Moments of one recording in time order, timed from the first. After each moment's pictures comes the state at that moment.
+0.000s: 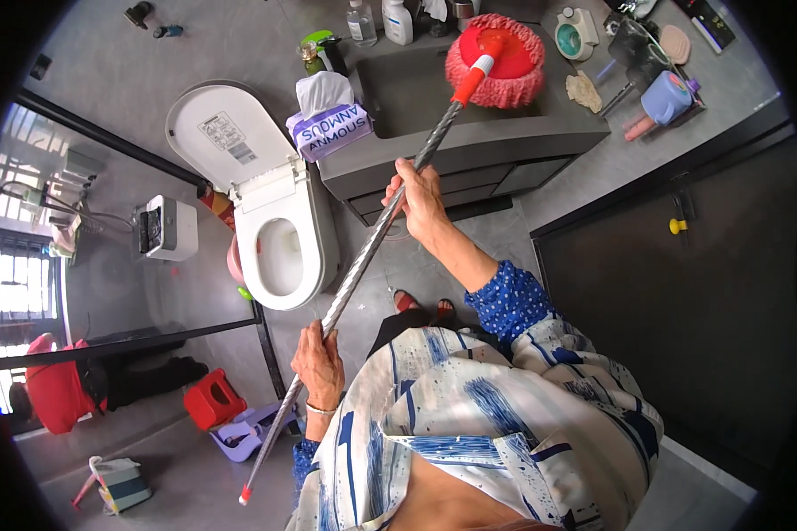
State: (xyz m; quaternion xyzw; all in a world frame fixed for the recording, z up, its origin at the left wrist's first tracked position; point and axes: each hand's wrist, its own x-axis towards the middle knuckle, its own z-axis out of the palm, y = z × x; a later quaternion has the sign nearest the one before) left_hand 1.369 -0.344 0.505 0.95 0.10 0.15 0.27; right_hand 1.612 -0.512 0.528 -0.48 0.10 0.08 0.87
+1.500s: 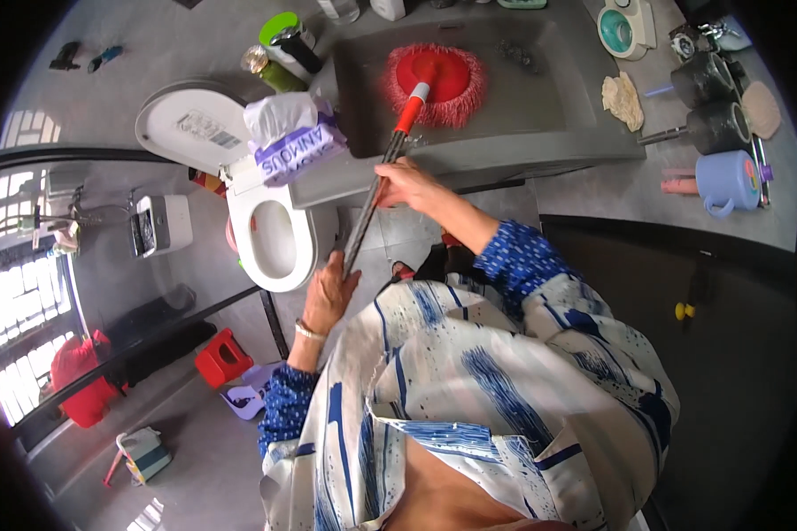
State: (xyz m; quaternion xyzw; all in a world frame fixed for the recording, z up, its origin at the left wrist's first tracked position) left_hand 1.603 -0.401 0.503 0.93 0.00 -0.10 0.35; right_hand 1.790 -0.576 0.455 -0.51 0.06 0.41 0.75
